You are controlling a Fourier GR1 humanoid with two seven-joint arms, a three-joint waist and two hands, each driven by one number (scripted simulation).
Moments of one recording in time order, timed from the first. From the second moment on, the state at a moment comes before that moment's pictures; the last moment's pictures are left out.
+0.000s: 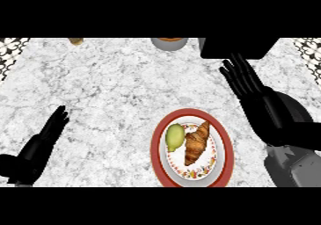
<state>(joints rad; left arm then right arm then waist) 0.06 0.57 -0.30 -1.49 0.39 0.16 -0.17 -0.31 -0.35 0.29 -1.73 -0.42 -0.10 0.00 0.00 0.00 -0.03</state>
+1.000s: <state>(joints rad) -0.07 0.34 -0.36 -1.55 0.30 0.27 -0.18 0.27 -0.46 0.35 -1.96 0.22 -0.53 -0.04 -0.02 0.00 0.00</state>
